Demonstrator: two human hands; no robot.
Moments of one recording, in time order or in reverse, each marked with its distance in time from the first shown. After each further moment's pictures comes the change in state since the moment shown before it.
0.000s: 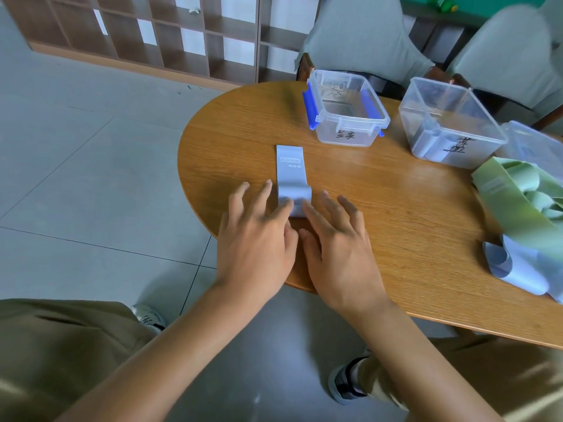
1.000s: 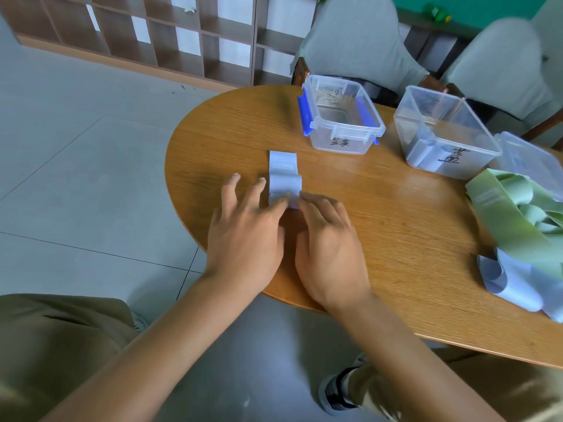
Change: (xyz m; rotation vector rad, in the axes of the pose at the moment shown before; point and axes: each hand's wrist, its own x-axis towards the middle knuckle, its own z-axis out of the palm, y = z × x) left_hand 0.025 0.000 0.000 0.020 -0.064 -0.001; right_hand 0.030 -0.001 0.006 0.015 0.169 -0.120
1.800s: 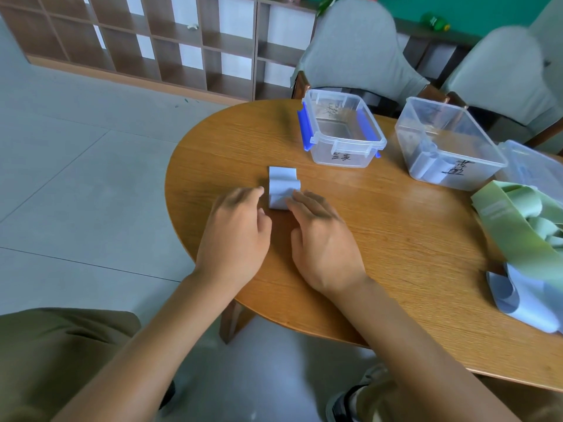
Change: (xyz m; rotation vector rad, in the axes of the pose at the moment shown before) left_hand 0.034 -0.019 0.003 -0.304 0.081 -0.093; right_hand 0.039 0.014 0.012 -0.015 -0.089 -0.088
